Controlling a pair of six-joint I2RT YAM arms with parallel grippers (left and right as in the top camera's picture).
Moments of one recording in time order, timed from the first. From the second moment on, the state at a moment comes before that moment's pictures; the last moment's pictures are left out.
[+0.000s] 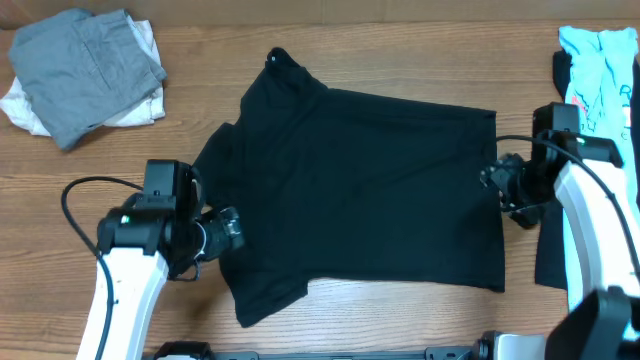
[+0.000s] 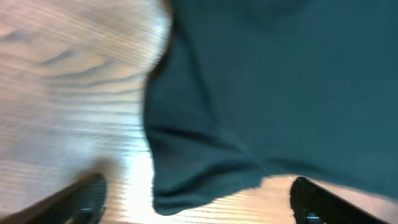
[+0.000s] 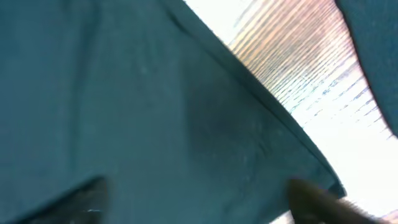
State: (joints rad) left arm -0.05 1.14 0.92 -1.14 0.20 -0.44; right arm -0.17 1.51 1.17 -1.11 -0.07 0.68
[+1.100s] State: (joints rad) left arm -0.31 1.21 0.67 -1.19 0.19 -0.63; right arm -0.17 1.27 1.18 -1.25 -0.08 0.65
